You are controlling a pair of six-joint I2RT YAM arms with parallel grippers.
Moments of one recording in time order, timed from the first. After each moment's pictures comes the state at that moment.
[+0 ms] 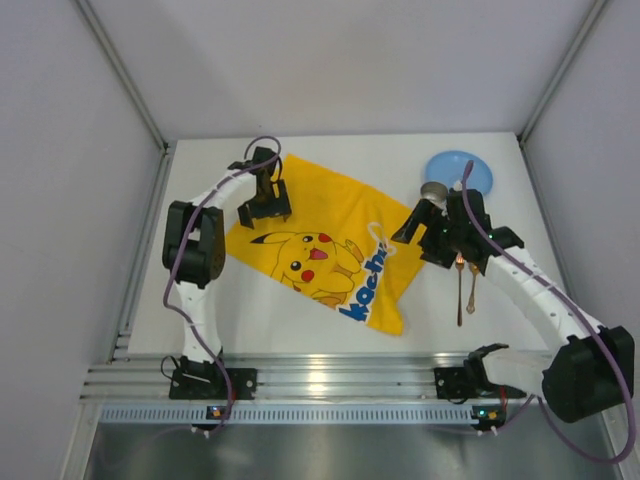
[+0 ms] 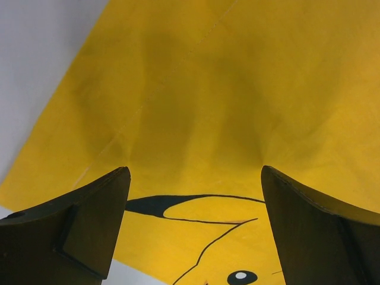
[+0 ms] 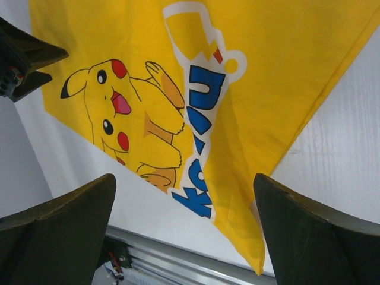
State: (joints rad) left arm -0.24 2.10 1.64 -0.76 -0.15 -0.49; right arm 0.31 1.14 0.88 -0.54 -0.18 0.81
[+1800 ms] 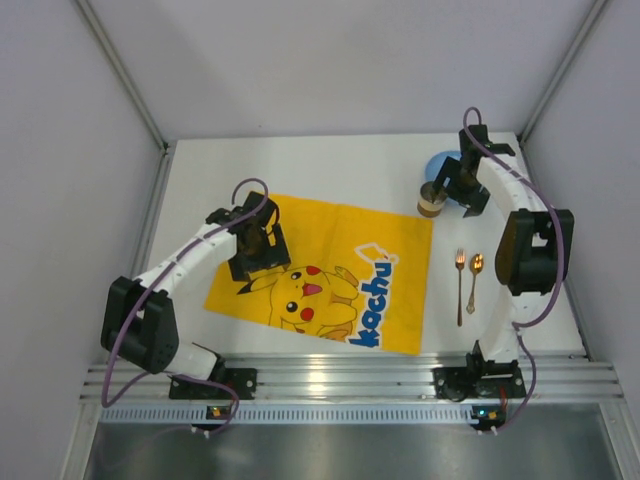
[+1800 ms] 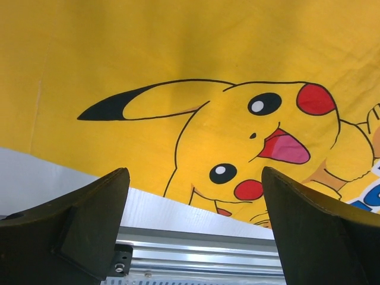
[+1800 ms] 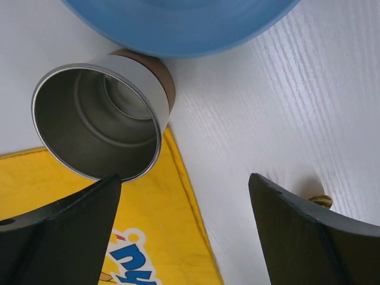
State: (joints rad) left arm -0.43 1.45 1.07 -0.89 -0.09 -0.72; right arm 0.04 1.93 1.64 -0.90 0.08 0.52
